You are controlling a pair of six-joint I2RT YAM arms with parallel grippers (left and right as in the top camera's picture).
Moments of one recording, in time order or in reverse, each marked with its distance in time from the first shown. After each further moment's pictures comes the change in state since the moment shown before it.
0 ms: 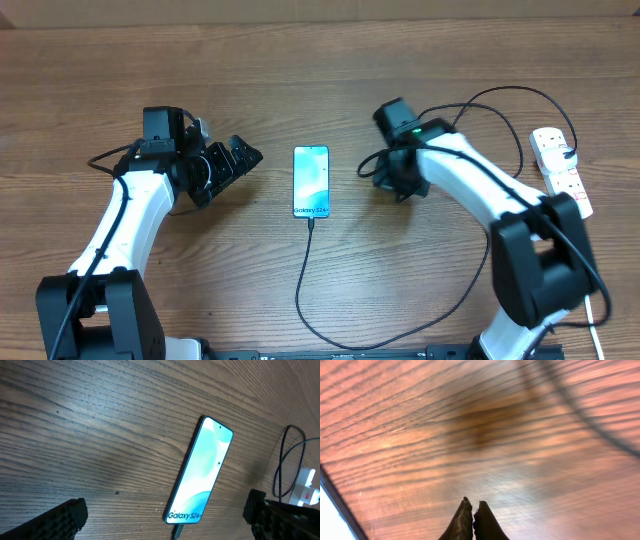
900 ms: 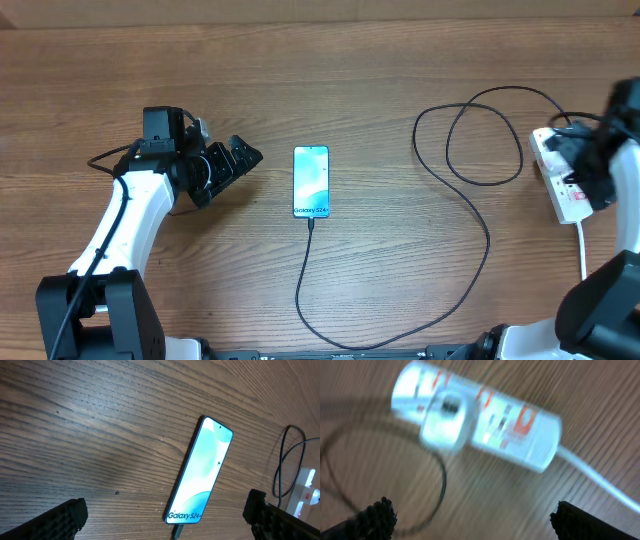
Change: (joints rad) left arm 0.000 0.000 0.000 0.000 0.000 0.000; right arm -0.827 -0.195 0.083 -0.111 0.090 -0.064
